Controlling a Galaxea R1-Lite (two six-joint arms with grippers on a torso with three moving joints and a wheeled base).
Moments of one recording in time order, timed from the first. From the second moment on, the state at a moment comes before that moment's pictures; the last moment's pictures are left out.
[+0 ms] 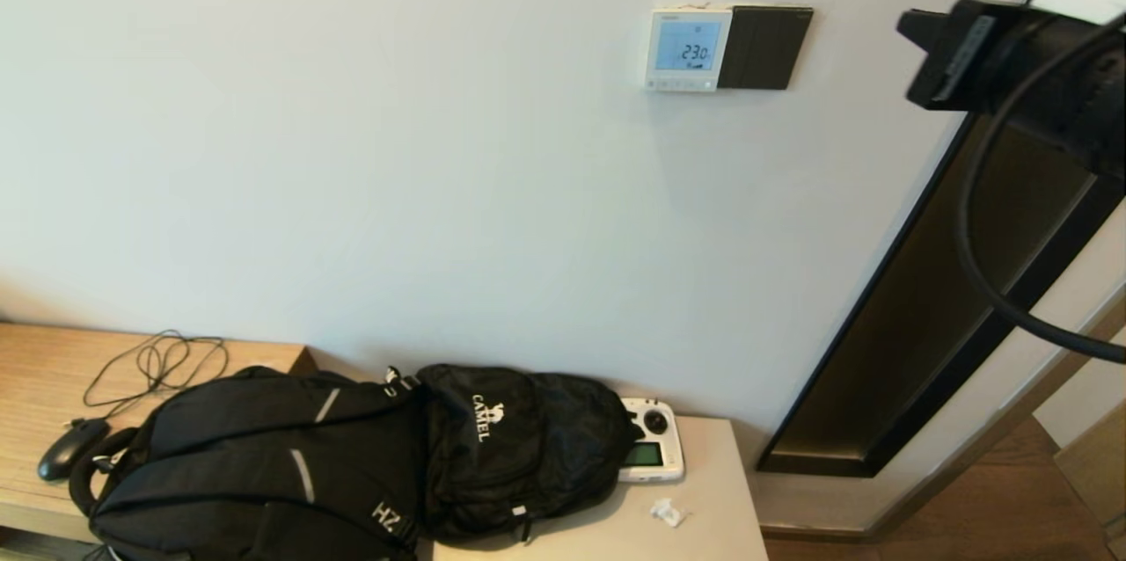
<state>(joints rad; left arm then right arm) 0.00 0.00 0.00 -0.01 0.00 0.00 0.47 1.33 -1.10 -0.51 -0.34 -0.04</state>
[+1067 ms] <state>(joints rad) 0.00 0.00 0.00 -0.01 0.00 0.00 0.06 0.38 -0.13 -0.17 0.11 -0.03</state>
